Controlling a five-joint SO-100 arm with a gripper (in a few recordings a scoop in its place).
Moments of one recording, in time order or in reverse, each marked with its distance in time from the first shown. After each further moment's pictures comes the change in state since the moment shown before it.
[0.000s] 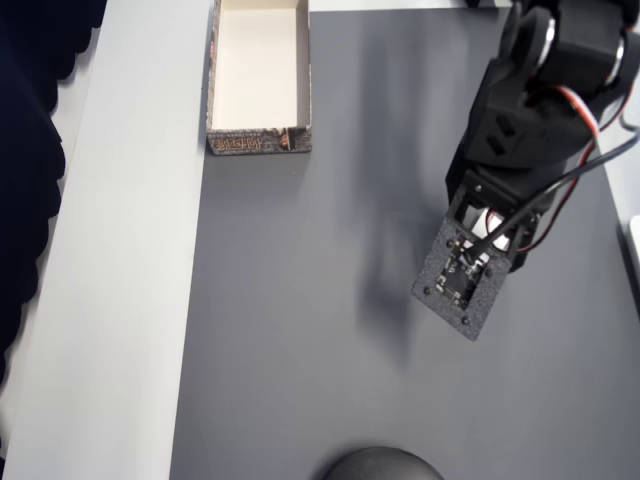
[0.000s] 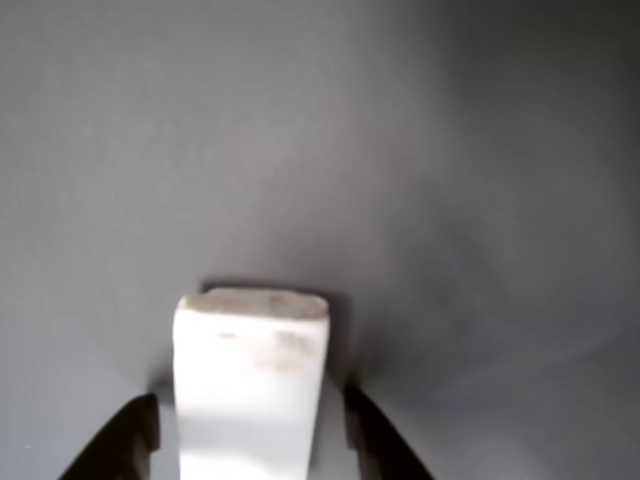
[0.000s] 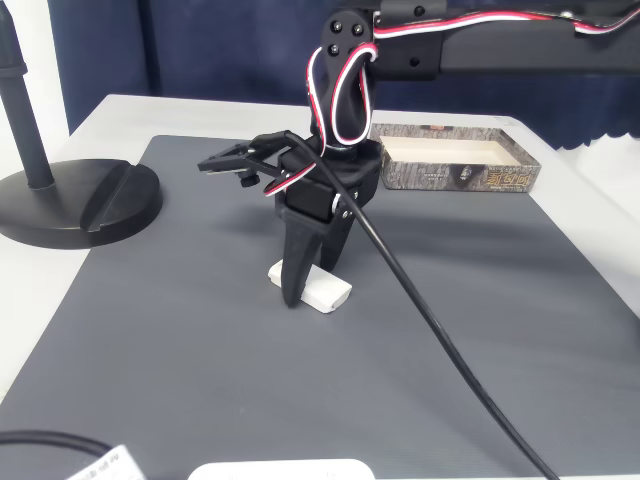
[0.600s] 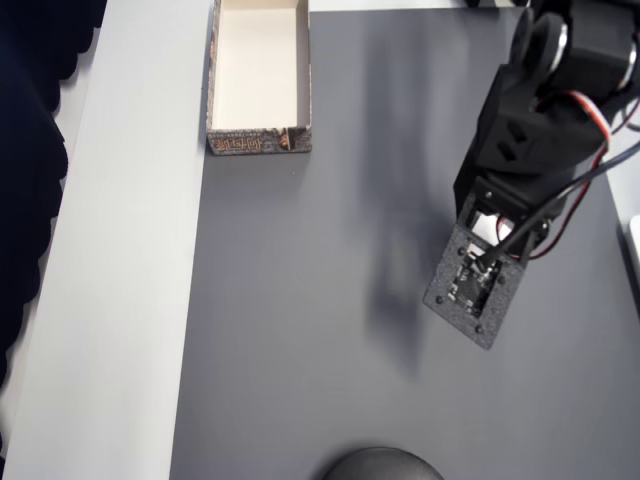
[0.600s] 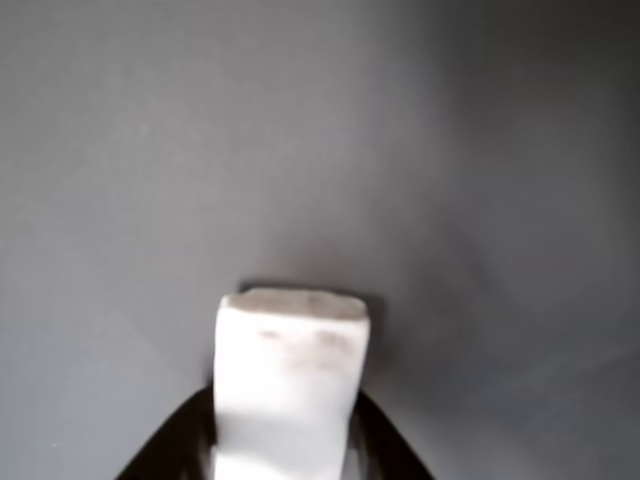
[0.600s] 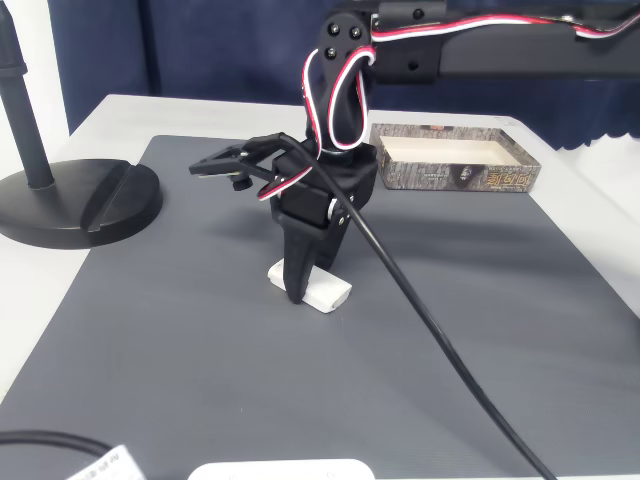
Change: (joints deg) arm -1.4 -1.0 -1.5 -0.1 0.0
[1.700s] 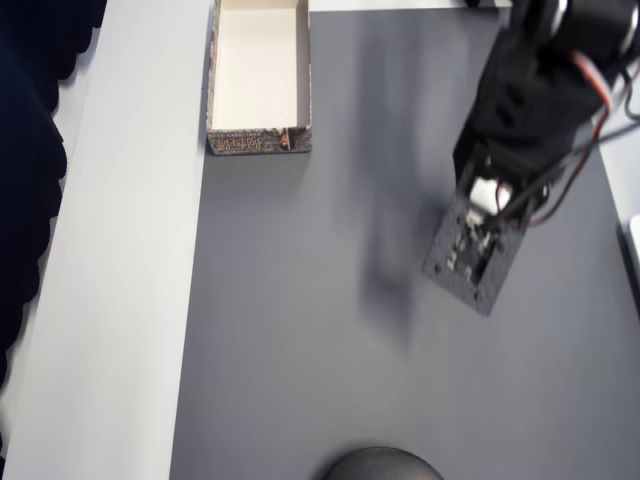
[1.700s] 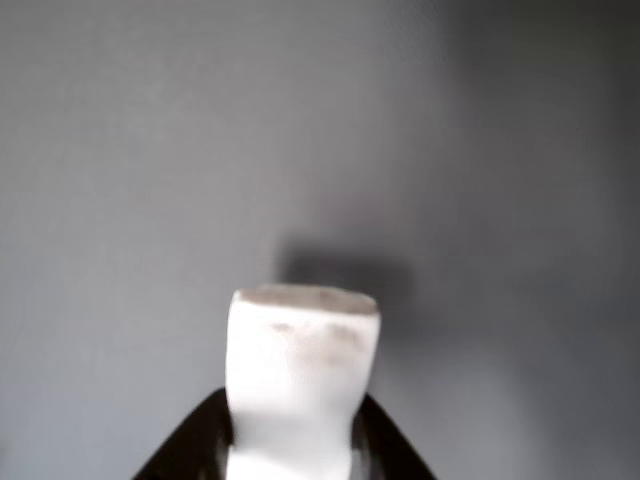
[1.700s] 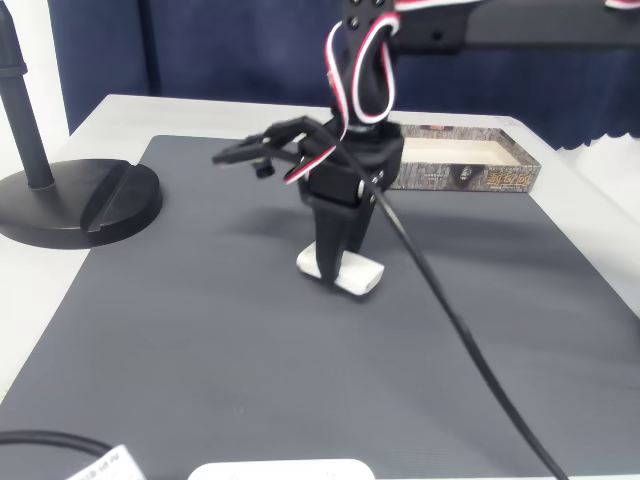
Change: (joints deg) arm 2.9 12.8 10.5 4.5 4.3
